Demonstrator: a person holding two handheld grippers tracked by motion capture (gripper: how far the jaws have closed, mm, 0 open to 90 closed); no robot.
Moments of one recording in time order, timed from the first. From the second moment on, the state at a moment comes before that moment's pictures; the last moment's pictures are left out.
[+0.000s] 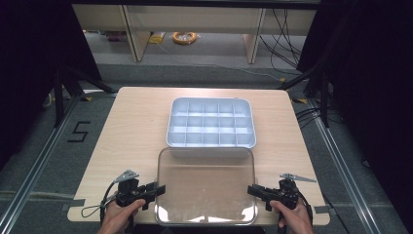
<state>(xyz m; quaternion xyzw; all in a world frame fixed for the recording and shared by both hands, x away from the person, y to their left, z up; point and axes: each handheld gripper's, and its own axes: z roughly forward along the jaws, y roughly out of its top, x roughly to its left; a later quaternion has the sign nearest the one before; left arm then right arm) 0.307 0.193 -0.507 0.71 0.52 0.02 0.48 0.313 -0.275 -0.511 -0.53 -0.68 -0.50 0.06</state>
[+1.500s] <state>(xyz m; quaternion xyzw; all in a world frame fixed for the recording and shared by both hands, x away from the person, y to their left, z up) 0.309 0.193 -0.512 0.72 0.53 0.06 0.44 0.304 -0.278 -0.502 -0.56 -0.68 -0.47 0.01</state>
